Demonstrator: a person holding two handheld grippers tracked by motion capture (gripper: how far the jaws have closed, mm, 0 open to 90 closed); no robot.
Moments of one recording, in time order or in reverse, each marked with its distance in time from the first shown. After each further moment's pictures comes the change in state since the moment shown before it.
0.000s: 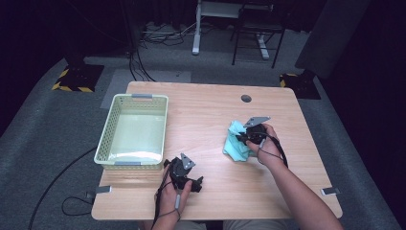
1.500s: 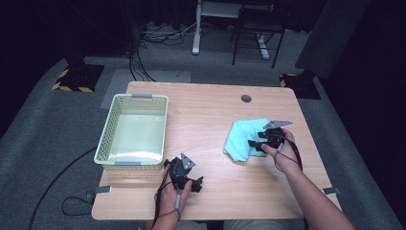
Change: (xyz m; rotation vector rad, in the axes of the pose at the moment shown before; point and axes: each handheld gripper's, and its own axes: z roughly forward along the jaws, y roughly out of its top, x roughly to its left) left arm 0.000 0.000 0.000 -0.001 0.000 0.000; right arm -0.024 -0.041 -0.028 -0.031 -0.021 0.172
